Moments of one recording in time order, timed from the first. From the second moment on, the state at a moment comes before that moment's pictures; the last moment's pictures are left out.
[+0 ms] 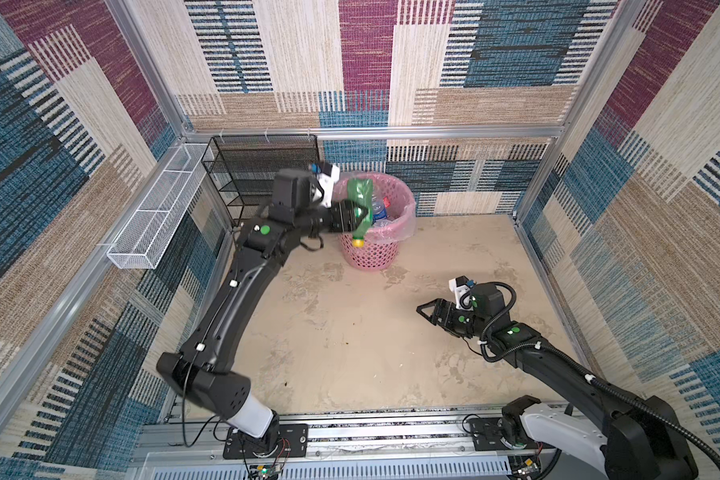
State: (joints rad) left arm -0.38 1.71 2.13 -0.74 0.39 -0.36; right arm 0.39 1.06 0.57 -0.14 -0.44 0.81
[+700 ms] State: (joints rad) left arm -0.37 1.18 1.41 -0.62 0.26 -0.40; right arm 0.39 1.04 0.53 -0.15 -0.43 0.80
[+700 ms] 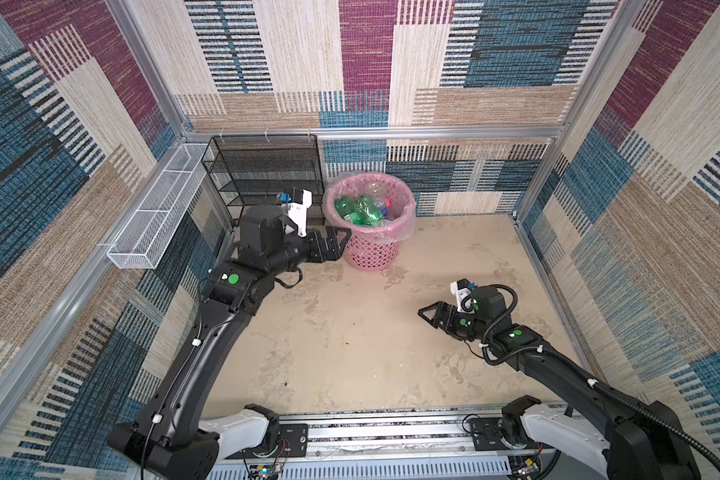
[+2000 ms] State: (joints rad) left arm 0.02 1.00 0.35 0.21 -0.44 -0.33; right arm 0.01 0.87 0.02 0.78 0.35 0.15
